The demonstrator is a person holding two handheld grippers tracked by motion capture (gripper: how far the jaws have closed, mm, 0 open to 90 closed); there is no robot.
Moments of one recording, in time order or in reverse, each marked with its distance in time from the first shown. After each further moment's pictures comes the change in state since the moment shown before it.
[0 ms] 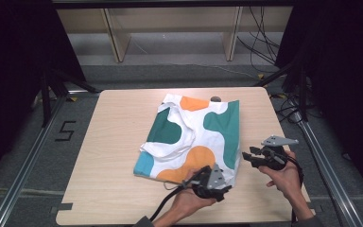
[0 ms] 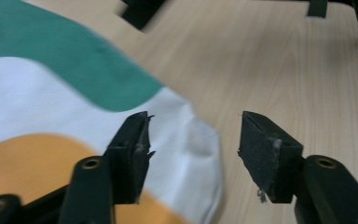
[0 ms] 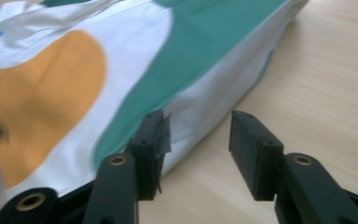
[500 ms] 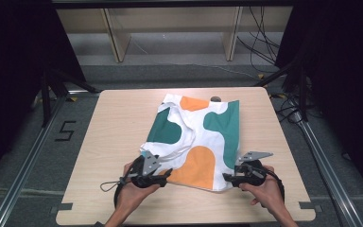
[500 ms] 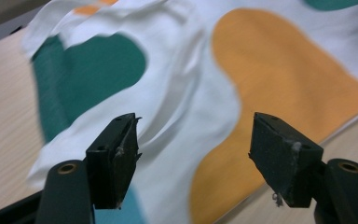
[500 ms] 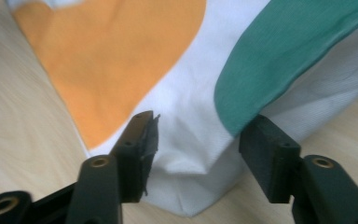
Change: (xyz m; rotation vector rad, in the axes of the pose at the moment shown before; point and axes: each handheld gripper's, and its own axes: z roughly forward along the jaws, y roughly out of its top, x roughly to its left) left arm 0.080 -0.081 -0.098 0.064 0.308 -0.200; right arm 0.055 -0.023 0.032 0.127 0.092 -0.011
